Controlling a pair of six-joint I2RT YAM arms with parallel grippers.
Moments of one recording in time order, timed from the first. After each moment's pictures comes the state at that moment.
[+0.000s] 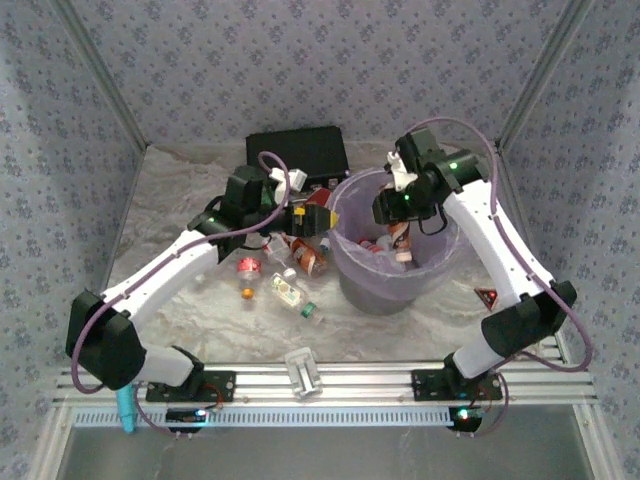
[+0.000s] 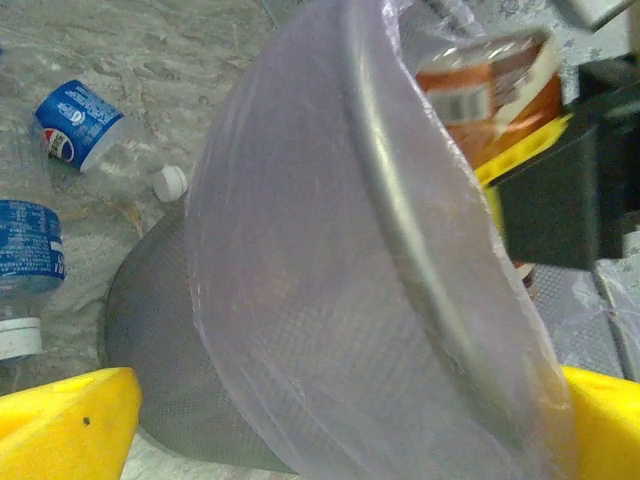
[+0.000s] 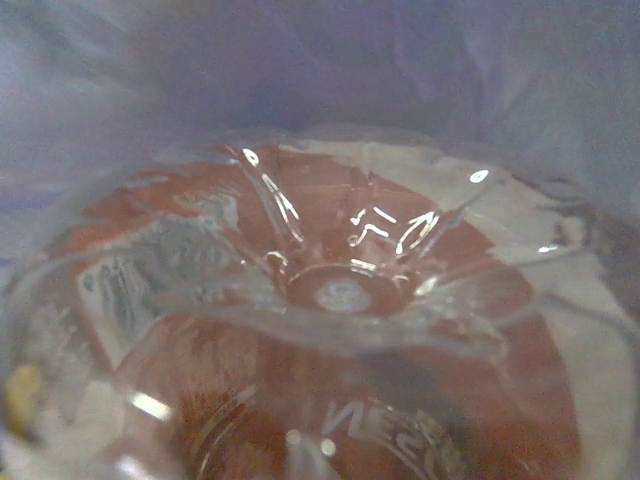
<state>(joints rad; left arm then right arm) -0.59 1.38 1.12 -0.22 0.63 -0.57 0.42 1.55 1.71 -1.33 -0.09 0.19</state>
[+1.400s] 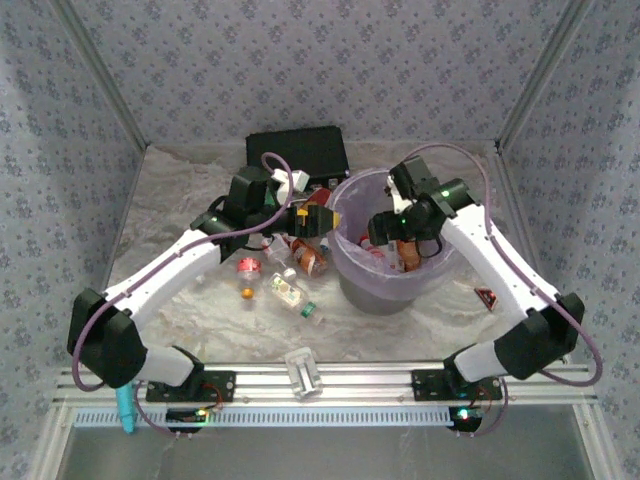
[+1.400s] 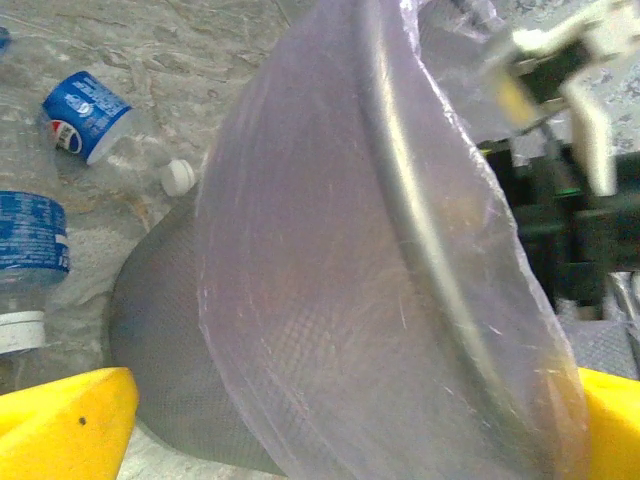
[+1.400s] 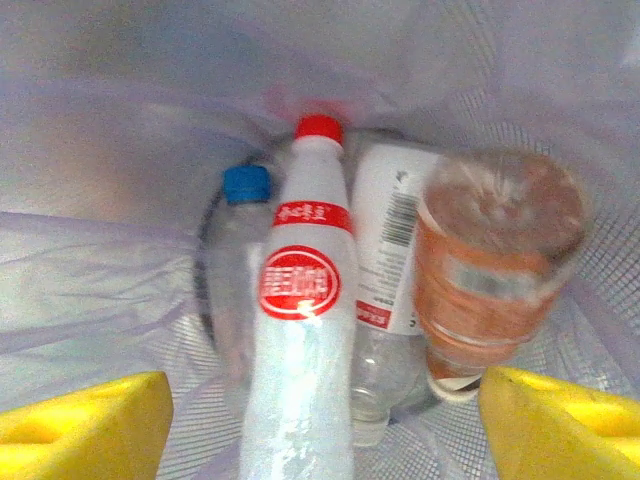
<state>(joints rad) -0.61 1.38 1.14 -0.25 0.59 -0.56 0.47 1.41 1.46 -1.18 -0.04 0.26</state>
